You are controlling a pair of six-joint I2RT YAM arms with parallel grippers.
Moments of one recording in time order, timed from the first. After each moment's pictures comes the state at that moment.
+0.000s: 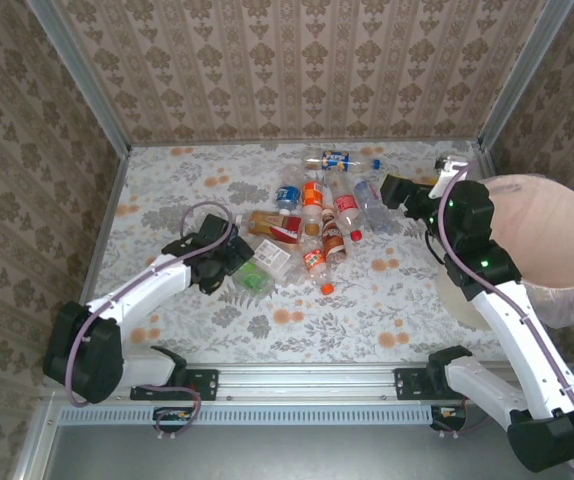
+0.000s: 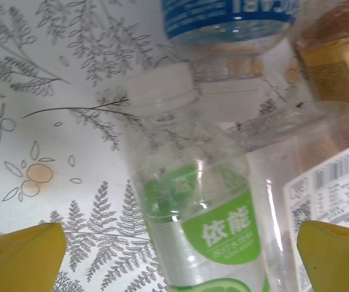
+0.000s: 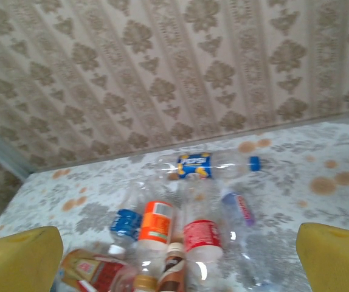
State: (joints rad) left arm -0.53 1.28 0.78 -0.60 -0.04 -1.14; right arm 0.24 0.92 0.97 -0.27 0.04 0.37
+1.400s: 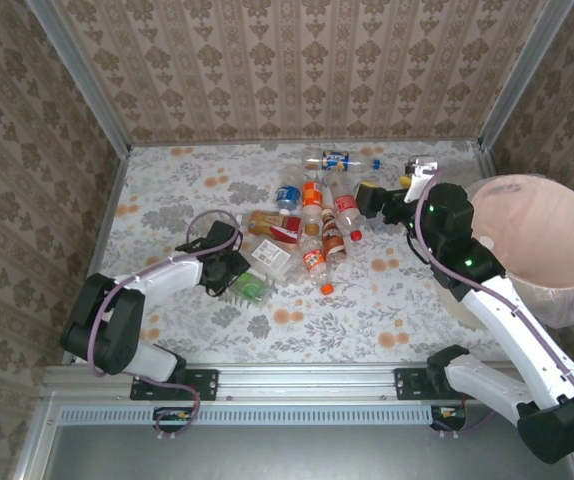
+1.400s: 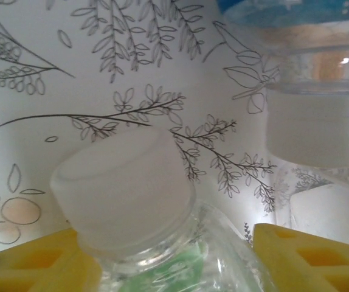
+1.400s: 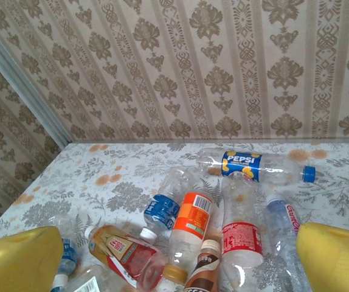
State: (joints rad) left arm -0.51 1.45 0.72 -0.45 -0.02 -1.16; right arm 0.37 0.96 0.95 -0.19 0.02 0.28
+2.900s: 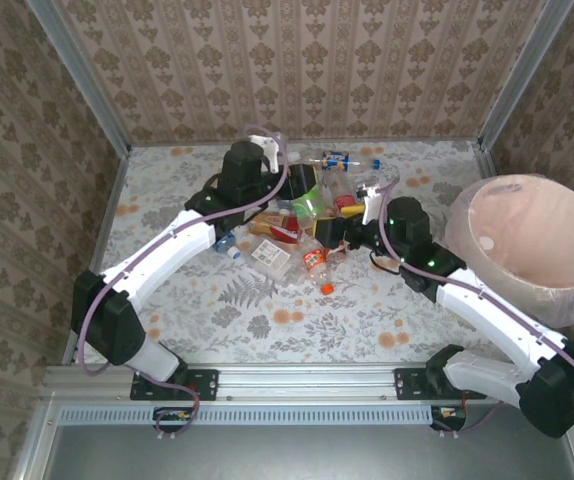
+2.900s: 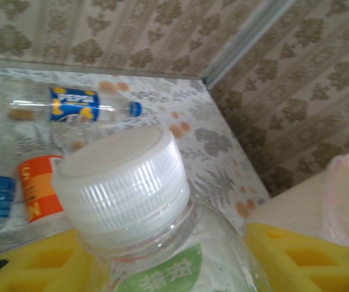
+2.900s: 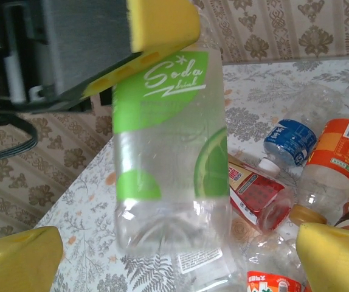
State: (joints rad) left arm -0.69 1.52 1.35 -0.17 0.23 -0.56; right arm 0.52 1.10 0.82 0.00 -0.26 0.43
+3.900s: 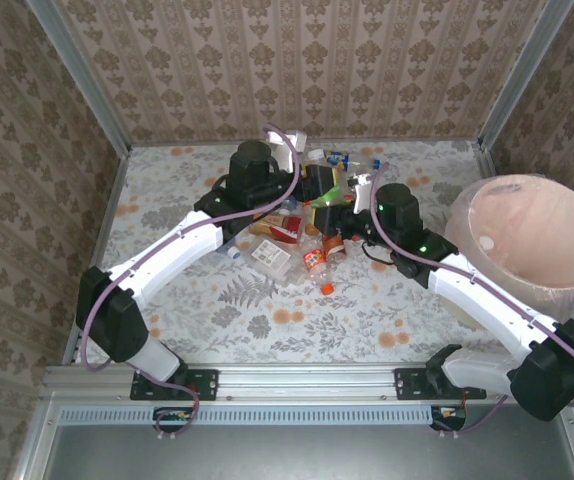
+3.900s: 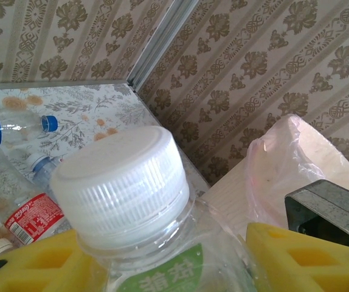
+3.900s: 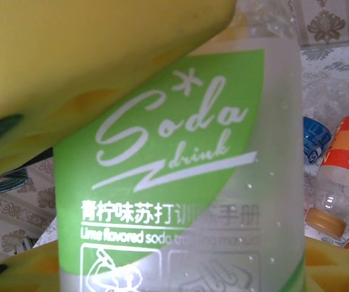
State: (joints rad) left arm -0.73 1.55 1.36 -0.04 0.38 -0.56; right arm 0.53 1.18 0.94 -0.08 -0.26 0.46
